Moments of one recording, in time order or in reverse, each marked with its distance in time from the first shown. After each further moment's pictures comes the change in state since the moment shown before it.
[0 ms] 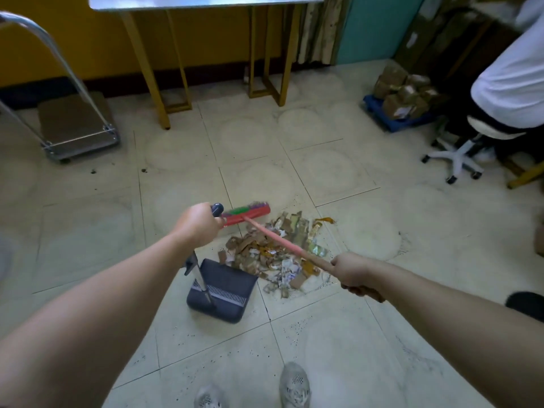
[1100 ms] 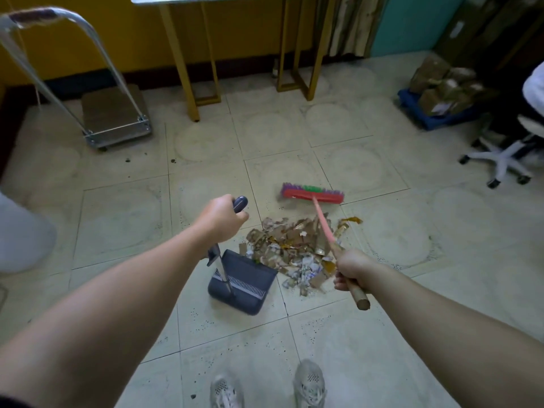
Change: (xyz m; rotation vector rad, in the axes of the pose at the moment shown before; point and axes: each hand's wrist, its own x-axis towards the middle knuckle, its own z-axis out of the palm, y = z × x) left_hand -0.007 -0.016 -0.002 -0.033 0.030 0.042; right_hand 0.036 -0.034 0.034 0.703 0.049 0.059
